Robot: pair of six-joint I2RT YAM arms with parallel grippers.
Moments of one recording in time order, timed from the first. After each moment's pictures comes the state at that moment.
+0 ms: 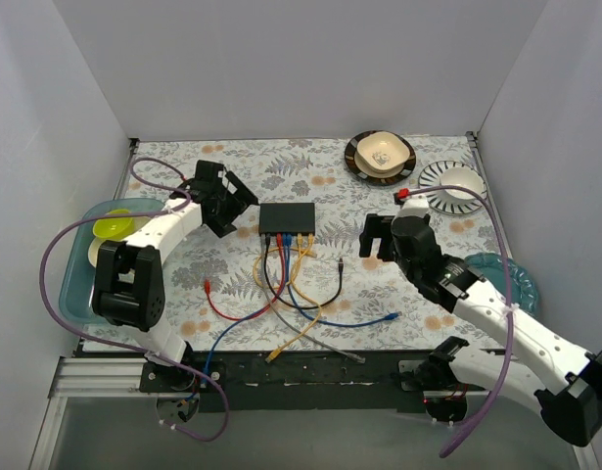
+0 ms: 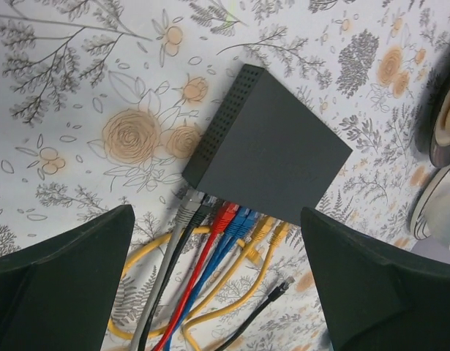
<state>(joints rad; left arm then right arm) -0.22 1.65 1.16 -0.44 0.07 -0.97 0.72 0.97 0.78 -0.41 0.39 0.42</state>
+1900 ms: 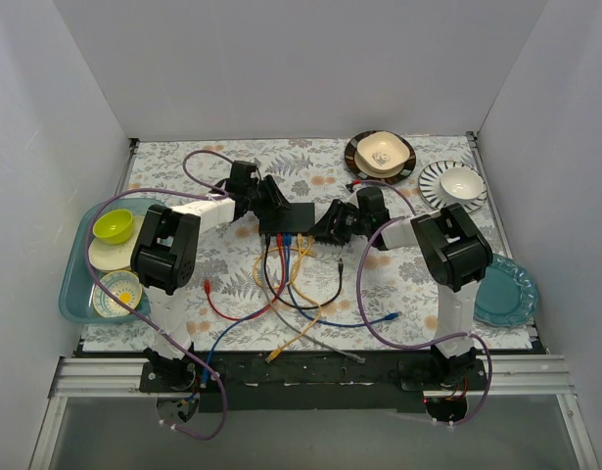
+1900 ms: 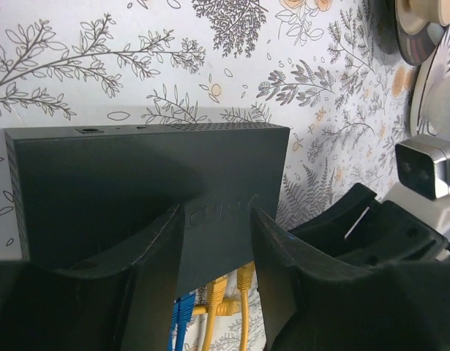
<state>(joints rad) -0.34 1.99 1.28 -0.03 0.33 -0.78 0.45 1.99 0.97 0.42 -0.58 0.87</state>
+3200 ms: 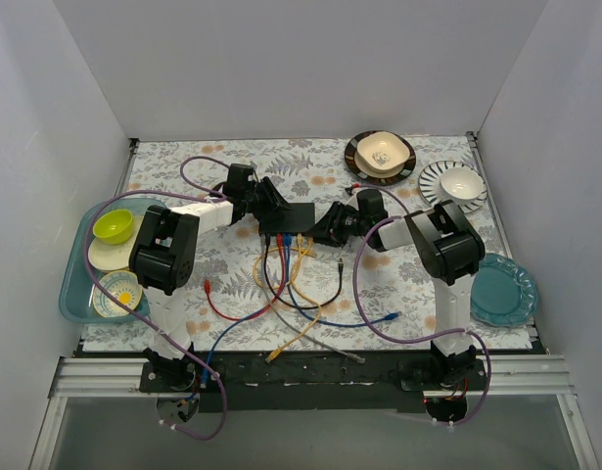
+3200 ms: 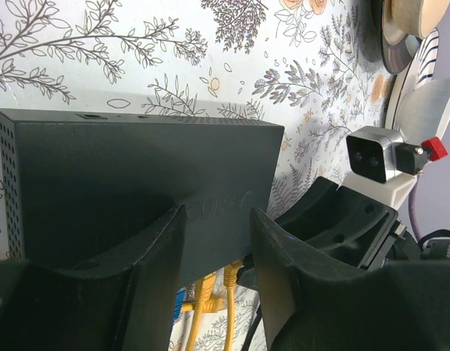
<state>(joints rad) -0.33 1.99 1.23 0.03 0.36 -0.87 0.43 2.08 0.99 0.51 -0.68 1.01</state>
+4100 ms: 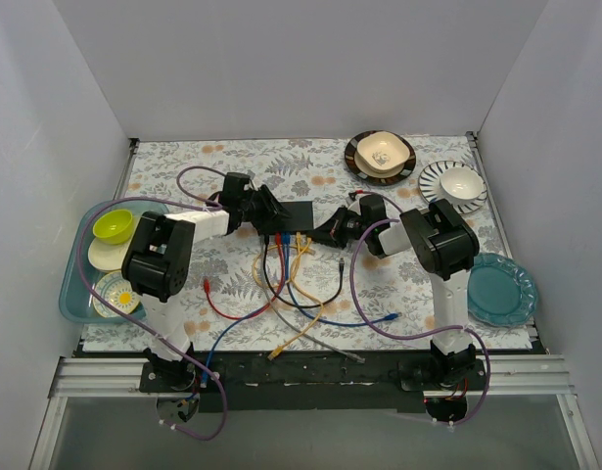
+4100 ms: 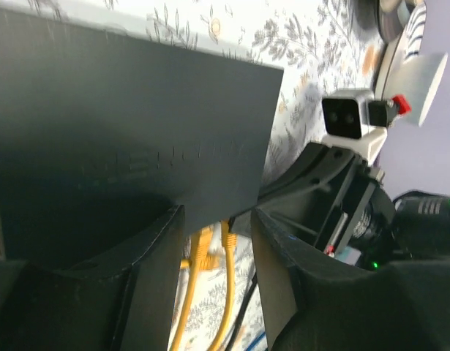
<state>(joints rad) -0.33 1.92 1.12 0.09 0.41 -0.90 0.42 2.15 0.95 0.70 -0.70 1.18</state>
